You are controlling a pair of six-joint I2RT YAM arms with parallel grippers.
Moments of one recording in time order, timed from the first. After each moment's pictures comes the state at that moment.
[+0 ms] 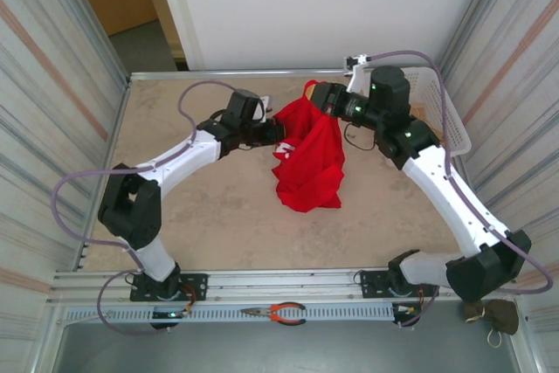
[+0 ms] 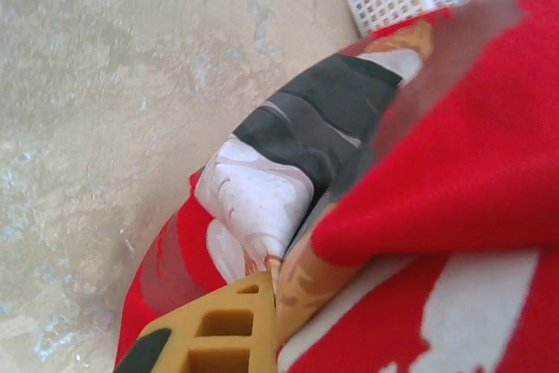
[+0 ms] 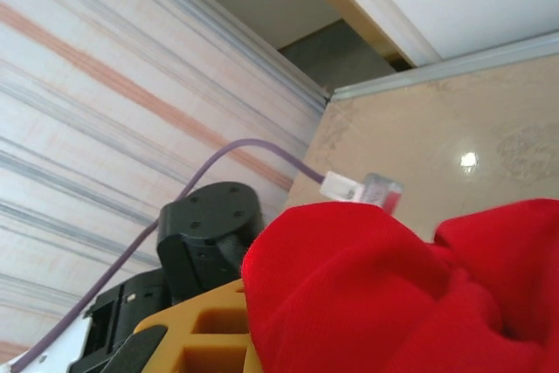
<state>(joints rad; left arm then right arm) -0.55 1.68 1.31 -0.30 0.35 -0.58 0.44 1.25 1.33 -0.27 -0.42 0.78</state>
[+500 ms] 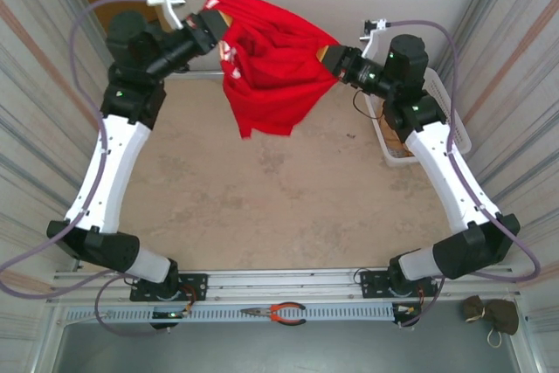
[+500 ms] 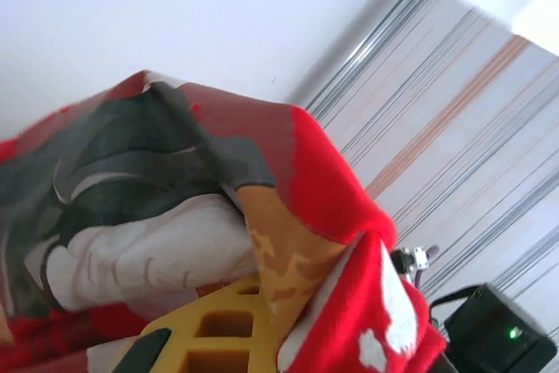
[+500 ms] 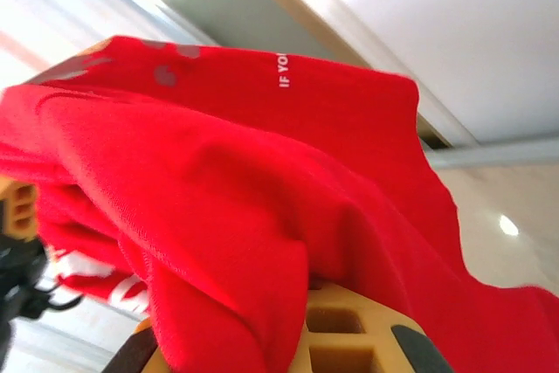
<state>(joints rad) -0.27 1.46 1.82 -0.15 0.58 -0.79 0.33 1.39 1.54 -0.13 -0.55 0.83</state>
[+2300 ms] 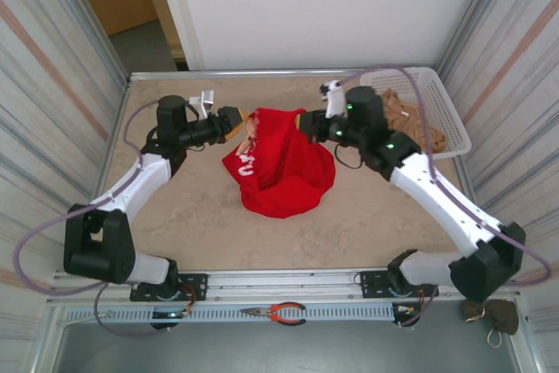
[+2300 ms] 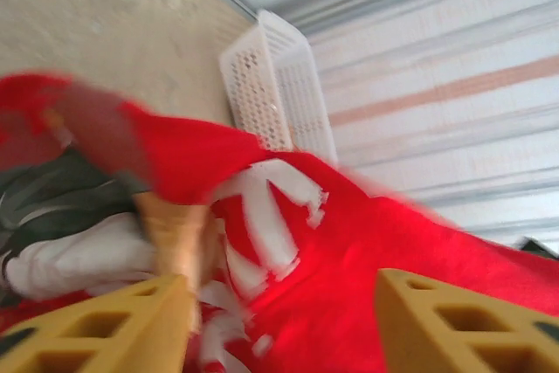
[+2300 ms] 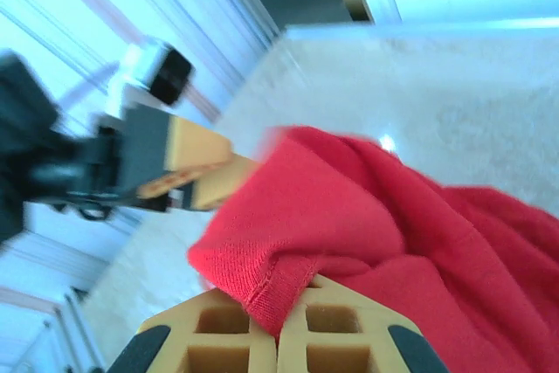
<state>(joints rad) -0.19 1.41 0.95 0.10 0.81 -0.91 0.56 1.23 1.21 -0.31 -0.33 0.47</state>
